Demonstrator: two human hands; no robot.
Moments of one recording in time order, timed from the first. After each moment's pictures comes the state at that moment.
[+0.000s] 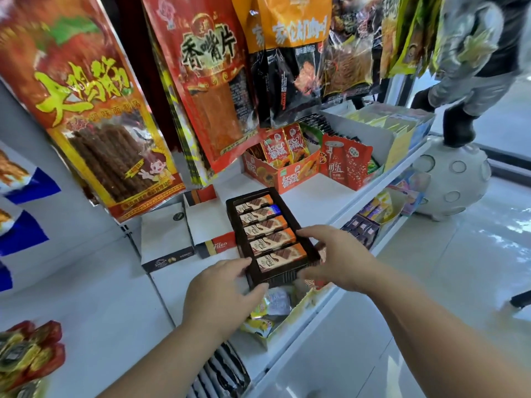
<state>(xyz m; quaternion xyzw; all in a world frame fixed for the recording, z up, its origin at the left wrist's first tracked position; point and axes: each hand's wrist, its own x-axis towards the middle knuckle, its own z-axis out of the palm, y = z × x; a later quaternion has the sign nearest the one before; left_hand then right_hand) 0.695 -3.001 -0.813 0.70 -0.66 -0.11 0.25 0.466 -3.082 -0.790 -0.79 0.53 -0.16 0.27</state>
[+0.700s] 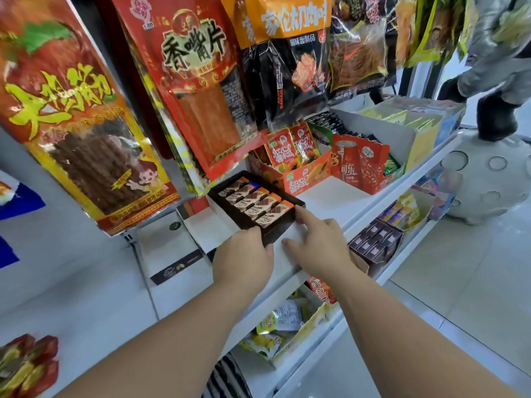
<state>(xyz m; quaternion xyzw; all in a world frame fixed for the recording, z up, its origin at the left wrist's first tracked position) 0.655 -3.088 -0.796 0.77 -0.63 -0.02 0.13 0.513 -3.147 -0.843 -0.72 0.59 -0.29 0.22</state>
